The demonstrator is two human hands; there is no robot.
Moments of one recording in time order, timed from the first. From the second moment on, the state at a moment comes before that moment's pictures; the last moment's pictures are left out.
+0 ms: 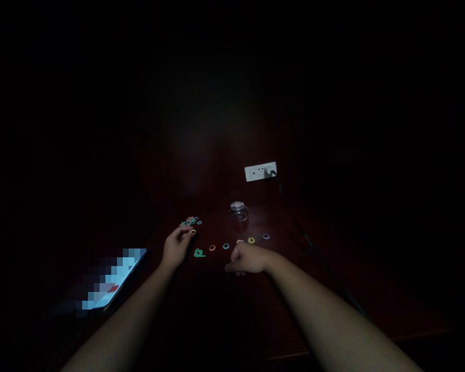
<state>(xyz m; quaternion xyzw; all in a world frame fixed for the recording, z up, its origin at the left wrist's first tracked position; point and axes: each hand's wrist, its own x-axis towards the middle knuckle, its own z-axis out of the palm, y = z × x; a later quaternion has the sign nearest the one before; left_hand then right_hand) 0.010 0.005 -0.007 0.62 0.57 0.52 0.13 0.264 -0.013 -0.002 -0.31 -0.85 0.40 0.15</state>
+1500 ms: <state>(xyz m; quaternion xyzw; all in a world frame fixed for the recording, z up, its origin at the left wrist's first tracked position) 0.095 -0.044 0.007 0.75 0.44 0.46 0.16 0.251 -0.016 -0.001 -0.32 -0.73 0.42 0.43</state>
